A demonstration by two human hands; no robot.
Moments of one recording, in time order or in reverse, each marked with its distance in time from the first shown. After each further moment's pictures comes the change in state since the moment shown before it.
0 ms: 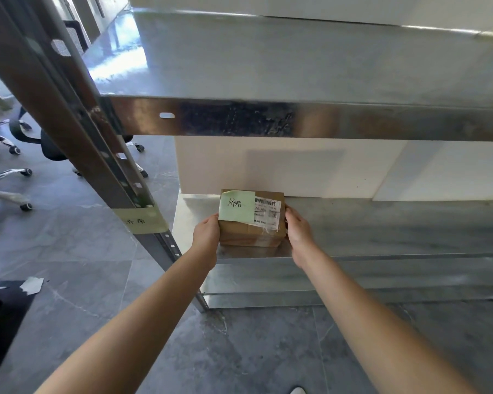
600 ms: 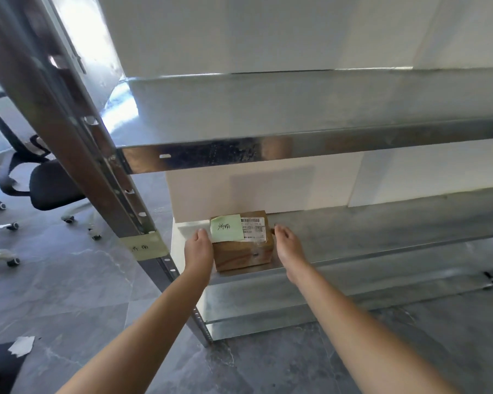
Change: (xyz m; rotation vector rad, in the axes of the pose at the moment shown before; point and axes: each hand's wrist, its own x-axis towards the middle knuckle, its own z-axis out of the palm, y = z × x) left_hand -0.043 0.022 -0.008 0.227 0.090 0.292; right_hand -0.049 -0.013 -0.005 -0.148 0.081 -0.109
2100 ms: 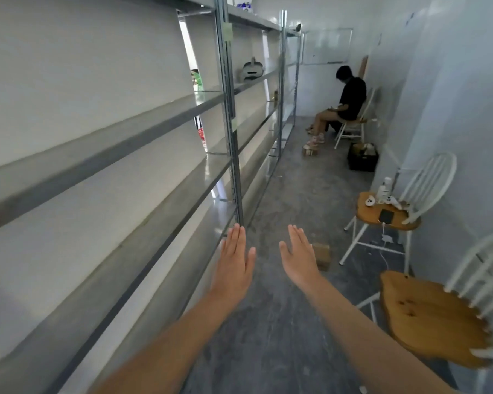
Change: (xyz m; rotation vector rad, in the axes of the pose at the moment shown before) left_hand -0.486 -0.041 0.503 0.632 -1.195 1.486; right_hand -0.233 0.185 -0.630 -0.366 1.061 0.130
